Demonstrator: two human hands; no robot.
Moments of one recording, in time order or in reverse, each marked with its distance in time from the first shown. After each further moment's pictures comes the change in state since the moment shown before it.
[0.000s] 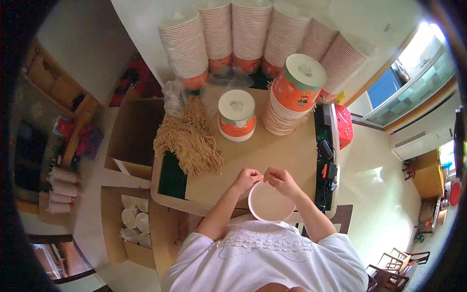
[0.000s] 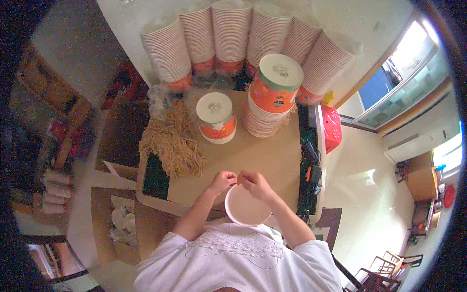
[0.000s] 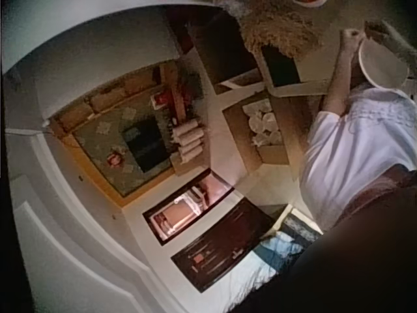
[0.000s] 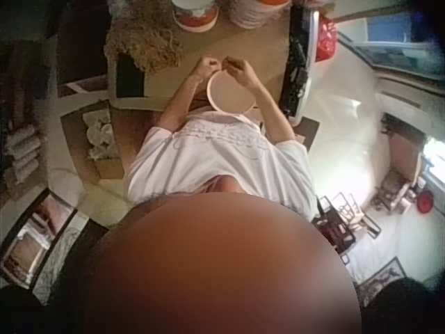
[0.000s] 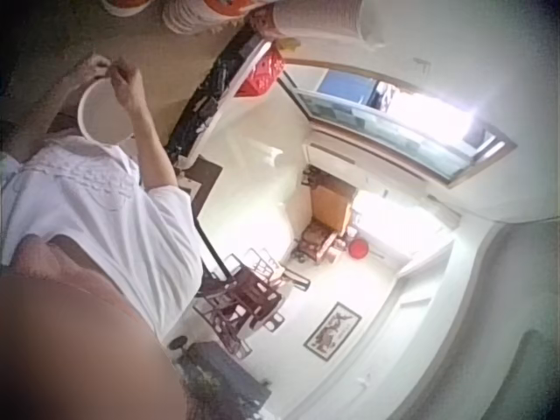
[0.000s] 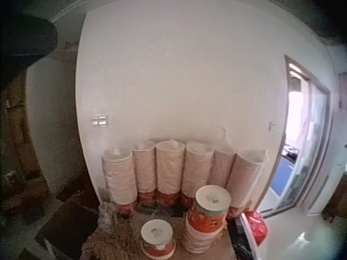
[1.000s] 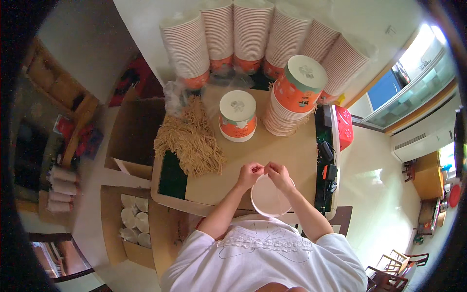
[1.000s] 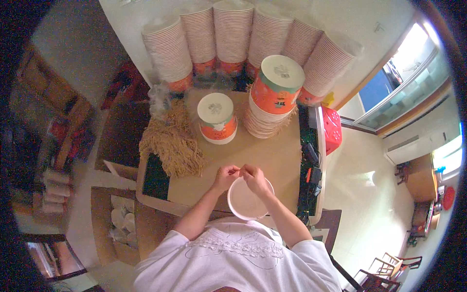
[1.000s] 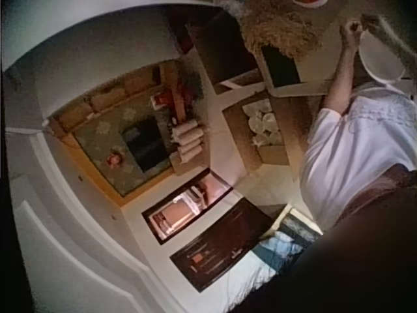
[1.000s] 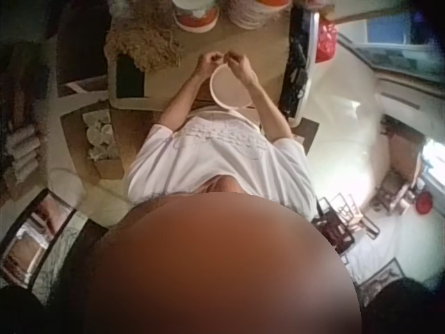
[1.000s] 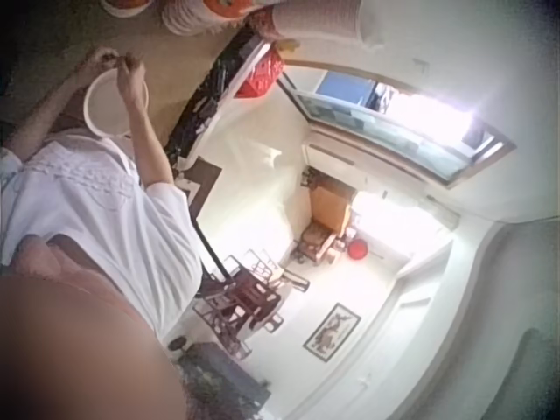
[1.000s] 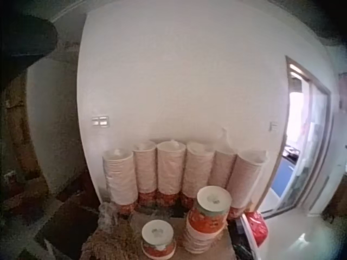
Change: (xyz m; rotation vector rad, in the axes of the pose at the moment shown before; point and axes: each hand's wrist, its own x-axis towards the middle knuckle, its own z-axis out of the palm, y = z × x) left_hand 0.014 0.000 0.009 -0.028 0.172 0.214; right_hand 0.033 0.044 0.007 -0.037 0.285 -0.008
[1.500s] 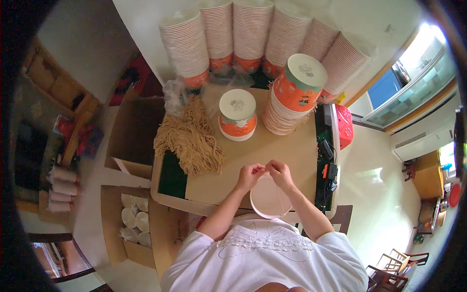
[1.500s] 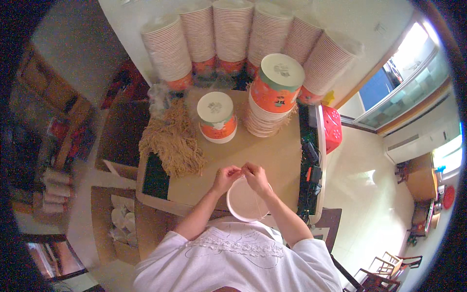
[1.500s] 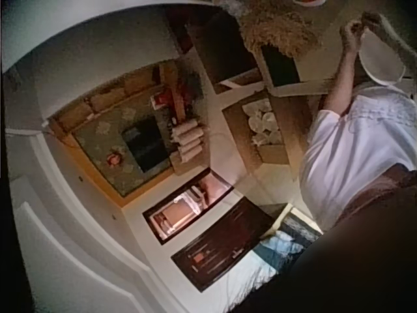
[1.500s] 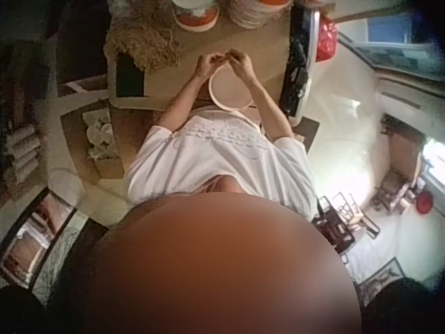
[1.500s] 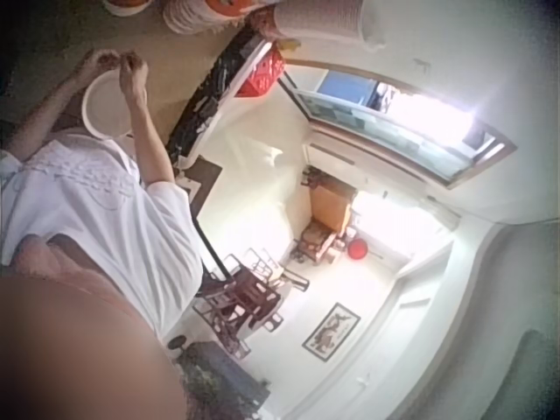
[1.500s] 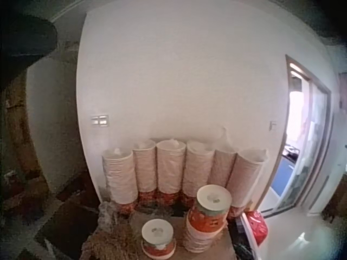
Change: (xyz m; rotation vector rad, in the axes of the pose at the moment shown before) left_hand -0.010 0.016 0.005 0.076 0.025 0.051; right_hand 0.003 0.004 -0.004 -0.030 0.011 -0.020
